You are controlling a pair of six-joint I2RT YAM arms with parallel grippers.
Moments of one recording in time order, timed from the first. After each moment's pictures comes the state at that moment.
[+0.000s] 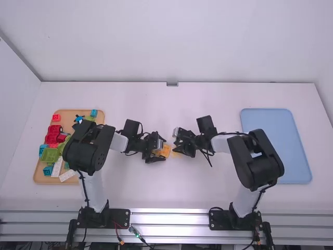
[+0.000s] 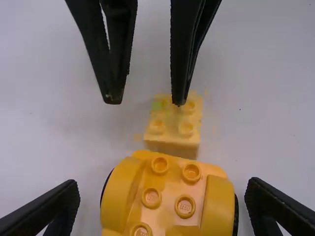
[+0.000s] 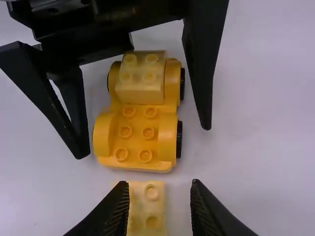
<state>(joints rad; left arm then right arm) -0.21 2.00 0.74 0.19 0.99 1.12 0.35 1.88 0.78 0.04 -0.82 -0.81</state>
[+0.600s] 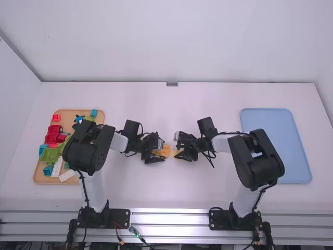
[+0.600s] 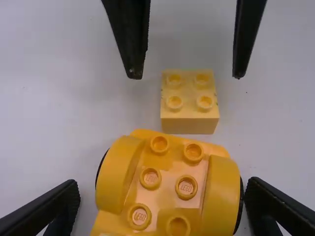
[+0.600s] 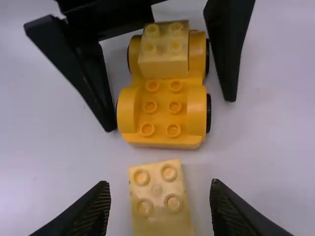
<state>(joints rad) -0.21 2.00 0.74 0.15 0.92 1.10 0.34 1.88 0.78 -0.10 -0.83 -0.90</state>
